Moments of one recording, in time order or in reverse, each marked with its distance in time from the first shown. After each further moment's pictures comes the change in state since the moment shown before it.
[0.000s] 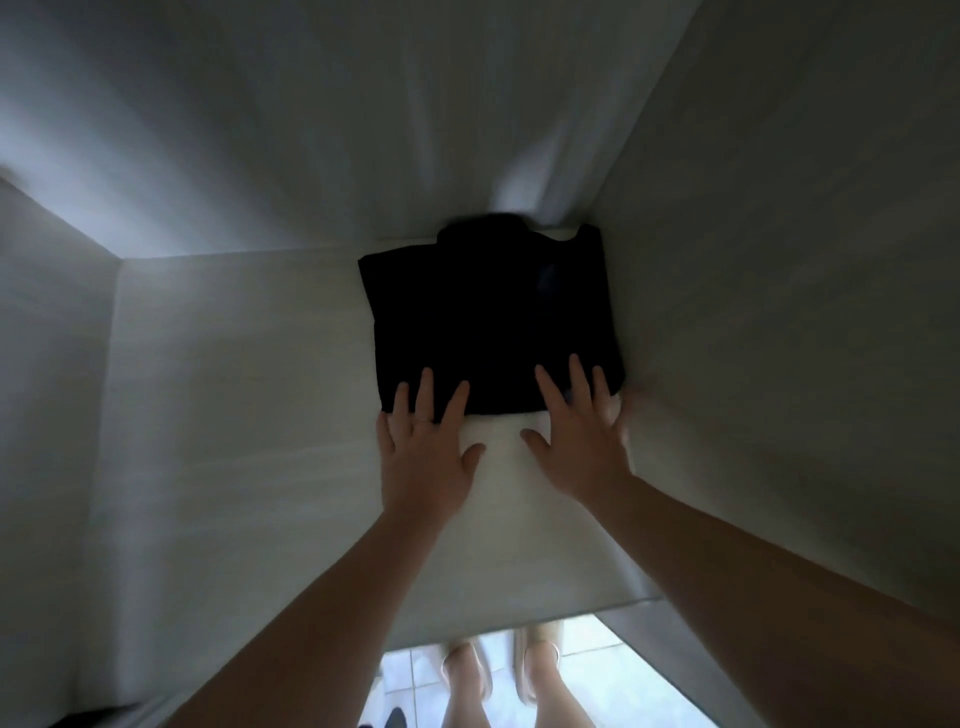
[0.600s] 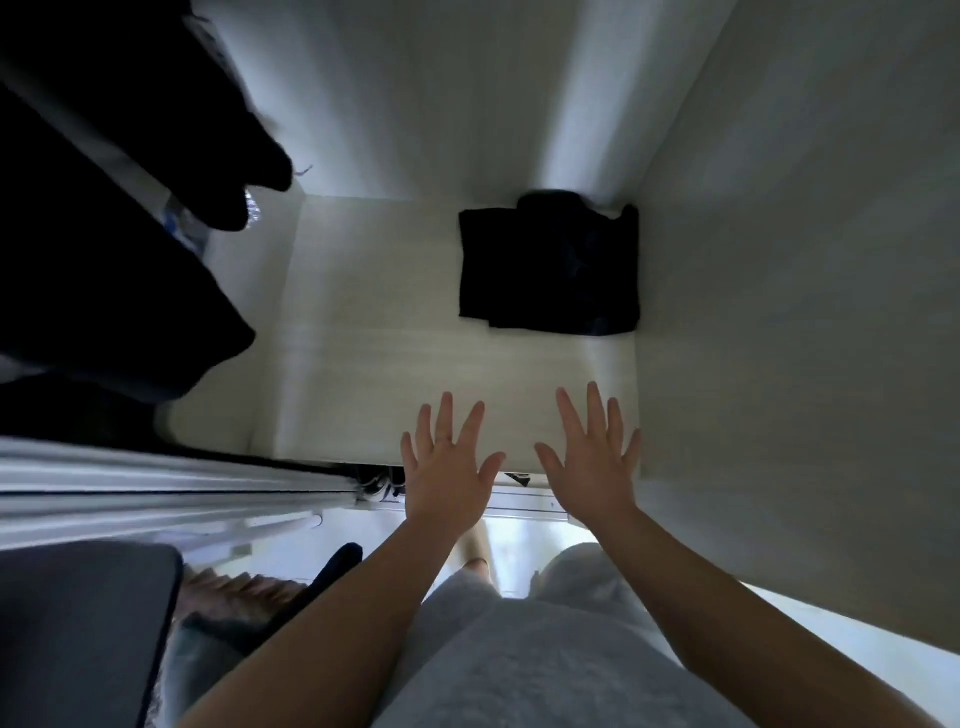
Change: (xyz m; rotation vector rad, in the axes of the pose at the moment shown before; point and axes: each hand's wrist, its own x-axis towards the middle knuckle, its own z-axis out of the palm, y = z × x) left_hand -0.233 0.013 -0.037 -0.053 -0.111 -0.193; right_hand -0.216 -0.011 -0.006 0.116 -0.044 -0.080
